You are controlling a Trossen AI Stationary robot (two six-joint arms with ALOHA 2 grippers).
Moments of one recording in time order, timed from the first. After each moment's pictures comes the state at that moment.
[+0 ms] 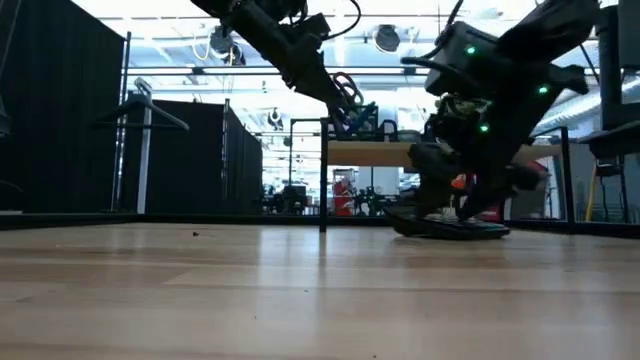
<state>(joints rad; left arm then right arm) 0.39 1.65 1.40 -0.35 0.10 0.35 0.06 1.60 0.69 -0.25 0.62 1.02</state>
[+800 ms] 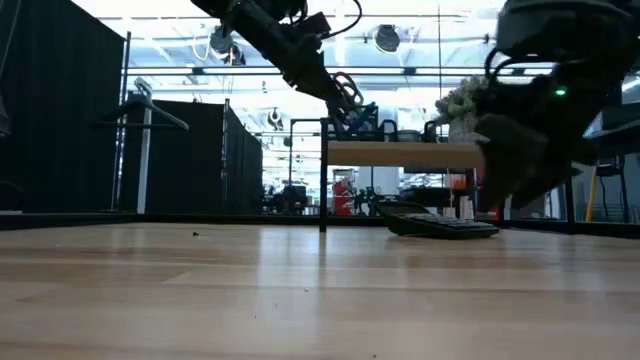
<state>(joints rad) 0.39 1.65 1.40 -0.34 0.10 0.38 0.35 1.46 0.69 -0.65 0.60 1.26</state>
